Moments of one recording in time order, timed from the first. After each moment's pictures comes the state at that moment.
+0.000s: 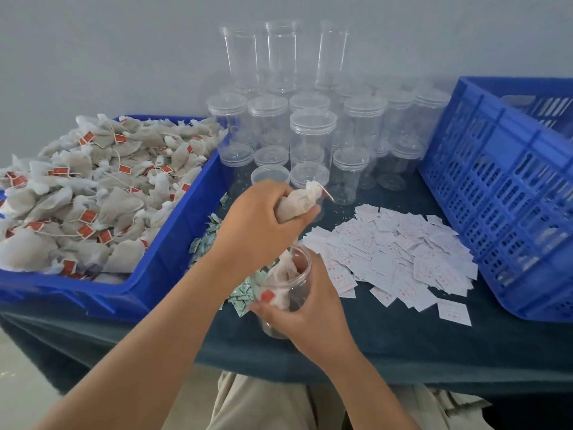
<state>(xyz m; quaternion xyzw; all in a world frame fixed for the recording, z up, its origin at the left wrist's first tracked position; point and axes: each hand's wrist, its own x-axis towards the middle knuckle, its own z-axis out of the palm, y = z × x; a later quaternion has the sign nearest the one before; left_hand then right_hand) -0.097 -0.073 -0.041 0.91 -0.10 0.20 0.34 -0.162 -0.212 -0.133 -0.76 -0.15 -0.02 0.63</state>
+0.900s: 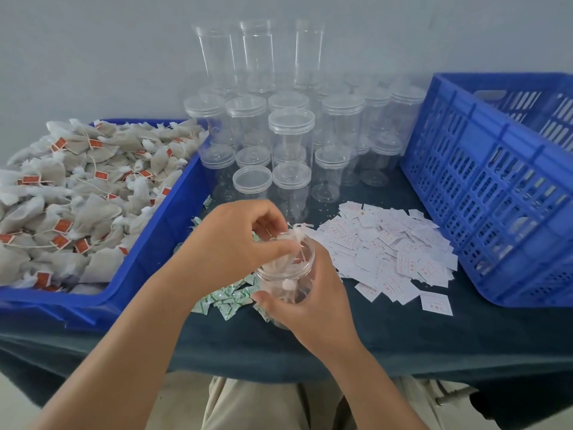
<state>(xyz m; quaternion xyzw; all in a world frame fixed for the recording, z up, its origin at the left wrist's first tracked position) -0.124 -0.063 -0.022 0.93 -0.16 0.08 0.33 -0.160 -0.233 -0.122 -0.79 -0.12 -0.10 0.60</state>
